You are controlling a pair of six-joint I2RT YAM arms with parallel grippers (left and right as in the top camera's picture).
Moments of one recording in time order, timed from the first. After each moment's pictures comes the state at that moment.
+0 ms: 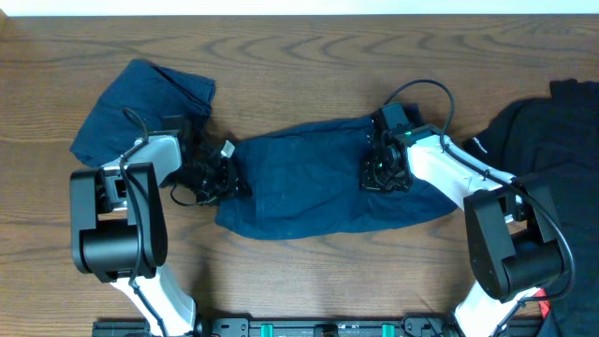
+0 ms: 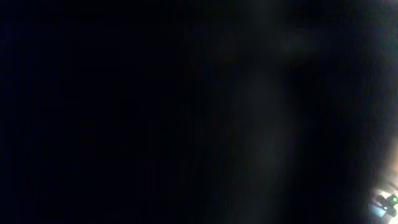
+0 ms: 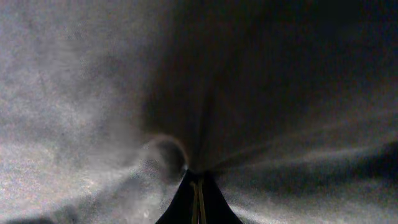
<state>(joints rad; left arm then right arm) 0.08 1.94 1.03 -0.83 0.69 -0.04 0.36 1.87 1.09 -0.68 -0.23 0.44</state>
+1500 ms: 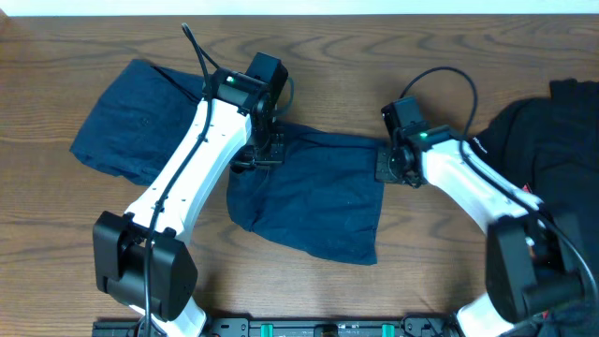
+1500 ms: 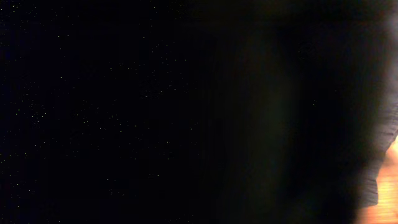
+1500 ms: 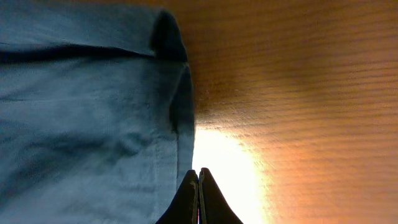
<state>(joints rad) -0.40 1.79 1.60 -1.35 0.04 -0.36 0.34 1.77 1.07 -0.66 0.01 0.46</state>
